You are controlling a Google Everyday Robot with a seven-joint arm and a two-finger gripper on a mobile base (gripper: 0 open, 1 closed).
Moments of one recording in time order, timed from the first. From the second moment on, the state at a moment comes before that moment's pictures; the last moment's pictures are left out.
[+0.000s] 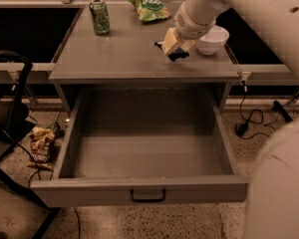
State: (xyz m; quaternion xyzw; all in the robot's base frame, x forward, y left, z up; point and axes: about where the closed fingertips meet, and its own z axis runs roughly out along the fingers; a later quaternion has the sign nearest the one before) arm 0.725 -0.085 0.900 -0.21 0.94 0.09 0.26
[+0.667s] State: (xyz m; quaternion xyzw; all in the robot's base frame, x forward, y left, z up) arm 0.642 -0.145 0.834 -0.19 0.94 0.13 0.26
